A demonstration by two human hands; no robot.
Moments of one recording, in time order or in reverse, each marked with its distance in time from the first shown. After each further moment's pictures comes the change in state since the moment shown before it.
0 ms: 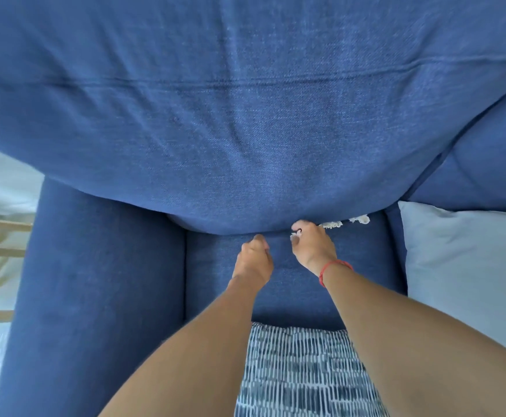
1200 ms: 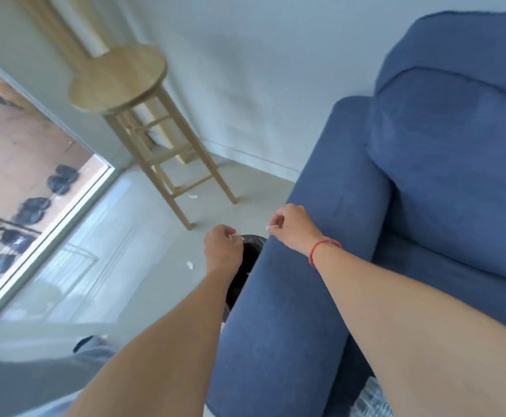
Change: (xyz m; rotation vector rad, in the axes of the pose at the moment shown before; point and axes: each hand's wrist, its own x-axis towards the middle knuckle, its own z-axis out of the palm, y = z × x) left_hand -0.222 -0.397 -0.233 -0.583 0.735 -0.532; right_hand -0.246 -0.361 0.231 -0.115 -0.377 -0.679
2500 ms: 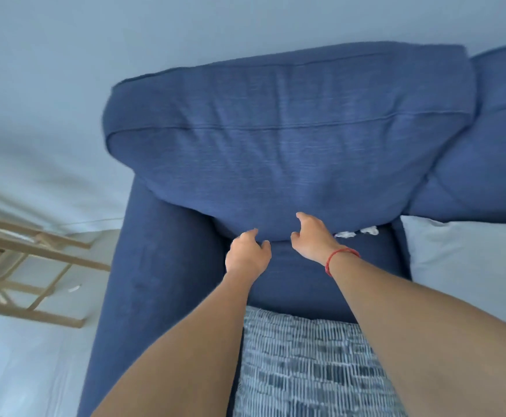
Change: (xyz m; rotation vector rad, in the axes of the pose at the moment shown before) left_hand -0.218 0.222 0.261 0.408 -0.596 0.469; right_hand -0.167 0.281 -0.239 0.096 0.333 0.534
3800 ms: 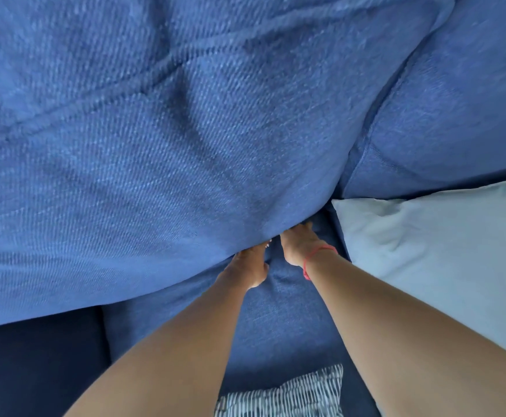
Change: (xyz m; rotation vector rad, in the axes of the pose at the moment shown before) left_hand 0.185 0.089 0.294 0.492 -0.589 0.253; right_hand 0.195 0.253 -0.013 -0.290 -0.216 0.185
